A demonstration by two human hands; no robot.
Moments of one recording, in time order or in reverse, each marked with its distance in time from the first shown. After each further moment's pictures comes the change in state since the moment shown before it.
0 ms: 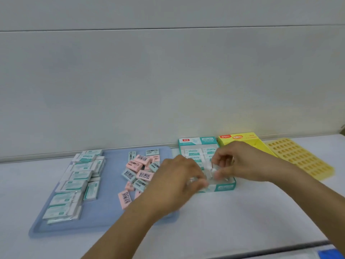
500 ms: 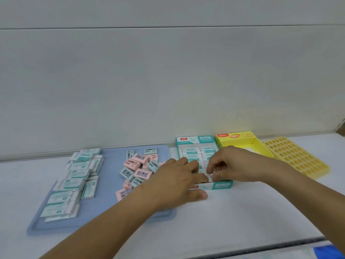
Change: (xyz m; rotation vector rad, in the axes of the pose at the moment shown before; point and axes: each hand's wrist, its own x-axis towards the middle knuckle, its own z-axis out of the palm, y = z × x) left_hand 0.013 -0.004 0.005 0.376 -0.247 0.175; right_hand 0.008 0.007 0.007 -0.305 -0.143 -0.038
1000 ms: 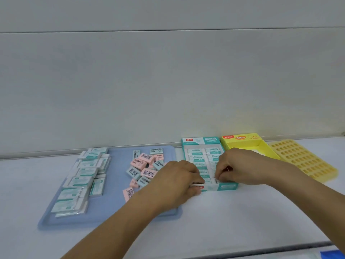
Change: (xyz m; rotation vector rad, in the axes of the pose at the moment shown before) left_hand -0.007 -0.009 0.016 -0.166 0.150 -0.023; right_hand -0.002 -0.004 -0.001 -0.141 -0.028 -0.002
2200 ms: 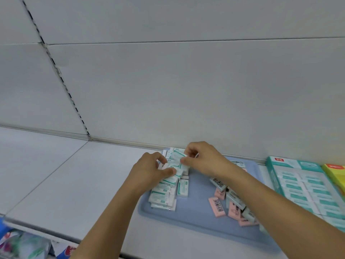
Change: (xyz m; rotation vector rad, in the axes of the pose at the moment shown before) left_hand -0.172 -0.148 -0.060 -0.455 0.303 -1.081; right_hand 0.166 -0.230 0.018 0.555 0.193 -0.201
